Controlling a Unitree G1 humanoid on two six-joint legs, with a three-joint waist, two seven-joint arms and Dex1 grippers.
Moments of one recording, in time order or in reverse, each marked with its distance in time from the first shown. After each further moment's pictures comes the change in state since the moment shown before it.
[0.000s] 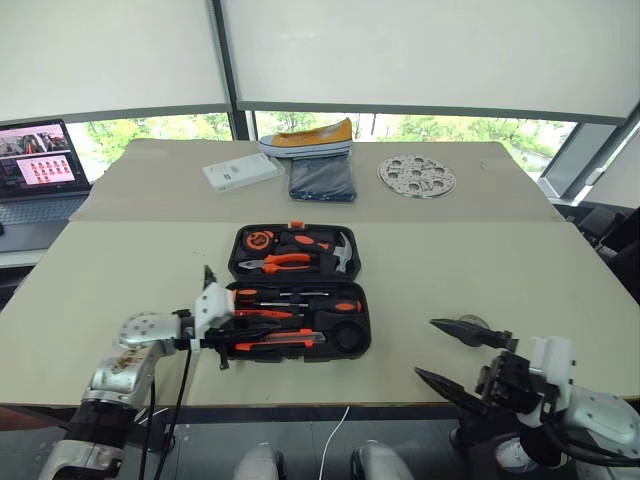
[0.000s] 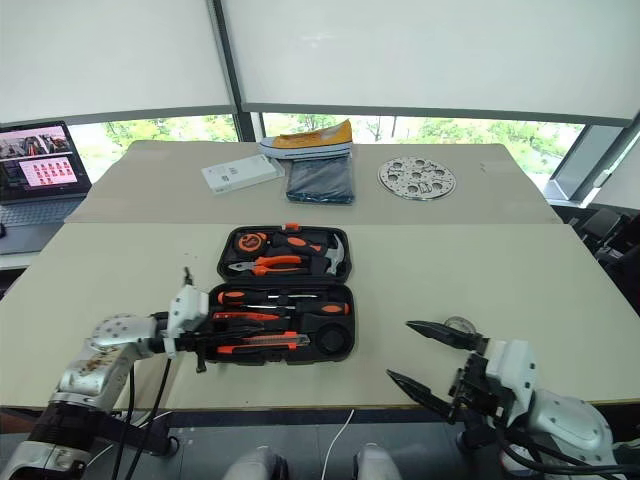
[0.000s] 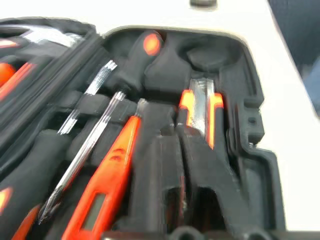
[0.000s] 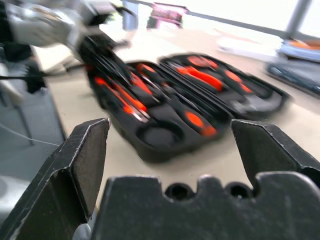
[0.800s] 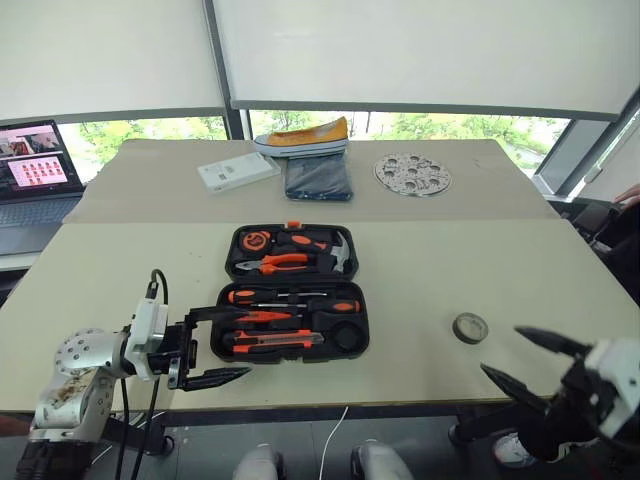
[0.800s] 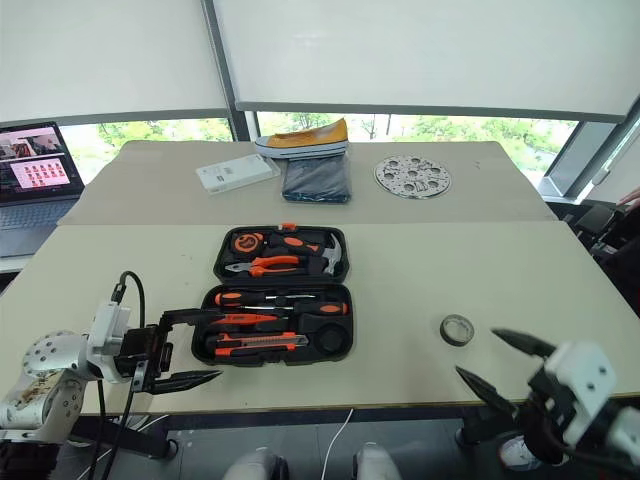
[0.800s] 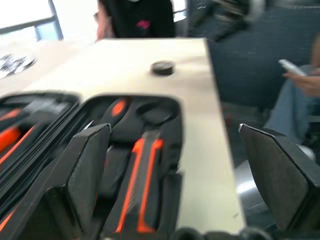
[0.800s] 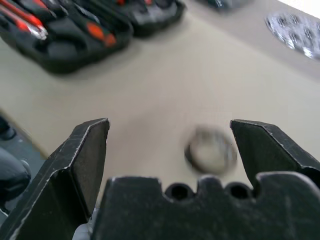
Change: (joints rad) left arm 0.212 0.033 0.139 -0.229 -0.144 -0.066 -0.193; right arm 0.073 -0.255 -0.205 -0.093 0.013 0.303 -0.197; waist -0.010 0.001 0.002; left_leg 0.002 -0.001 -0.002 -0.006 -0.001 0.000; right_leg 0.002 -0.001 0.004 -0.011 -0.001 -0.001
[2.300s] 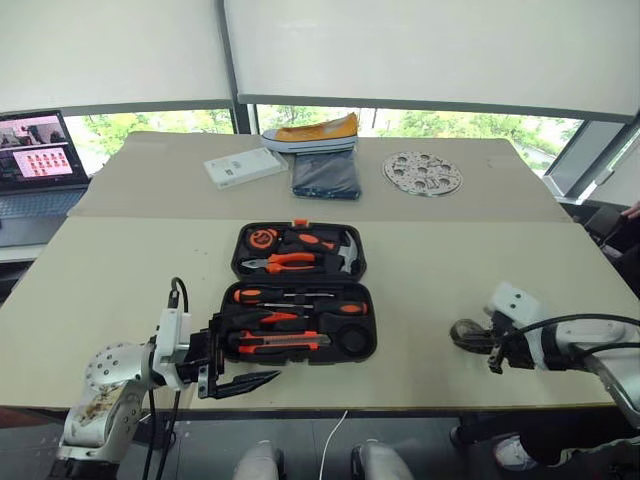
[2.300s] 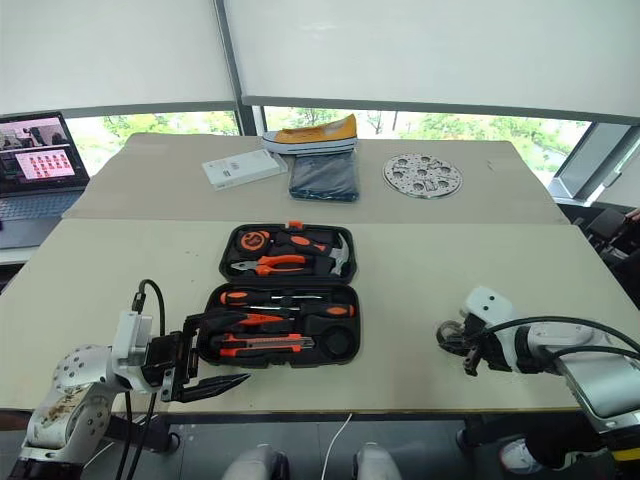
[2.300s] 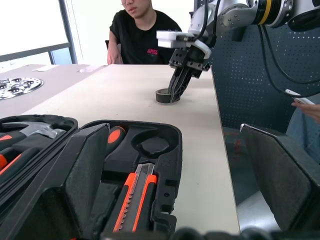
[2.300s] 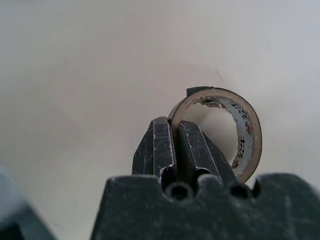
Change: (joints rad) left arm 0.077 -0.085 -0.061 -0.120 0.008 -0.004 0.138; right arm -0.626 -0.148 0.528 0.245 -0.116 0.418 0.224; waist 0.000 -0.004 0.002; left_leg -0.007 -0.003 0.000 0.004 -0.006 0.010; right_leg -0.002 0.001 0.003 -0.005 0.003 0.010
